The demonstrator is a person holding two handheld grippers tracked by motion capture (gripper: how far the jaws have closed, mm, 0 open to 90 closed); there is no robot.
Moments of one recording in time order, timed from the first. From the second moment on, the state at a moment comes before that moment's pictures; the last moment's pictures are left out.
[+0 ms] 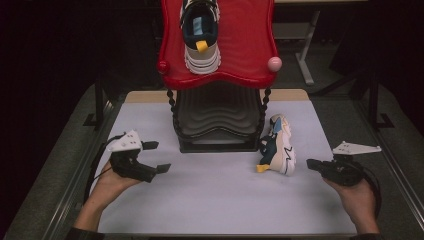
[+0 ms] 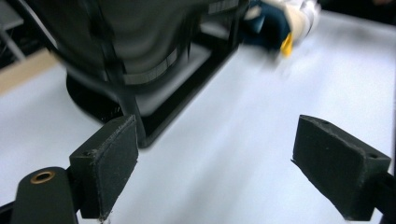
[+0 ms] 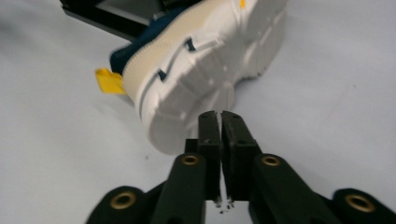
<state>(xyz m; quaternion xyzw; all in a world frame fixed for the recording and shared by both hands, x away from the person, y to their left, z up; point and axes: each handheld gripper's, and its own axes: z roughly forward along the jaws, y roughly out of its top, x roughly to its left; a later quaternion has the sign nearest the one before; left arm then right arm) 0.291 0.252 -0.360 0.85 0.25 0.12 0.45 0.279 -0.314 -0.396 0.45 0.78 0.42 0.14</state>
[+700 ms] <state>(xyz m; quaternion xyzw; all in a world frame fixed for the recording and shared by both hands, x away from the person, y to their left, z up) 0.289 0.260 -0.450 0.88 0.30 0.12 0.35 0.327 -0.272 -0.379 0.41 0.79 0.45 0.12</state>
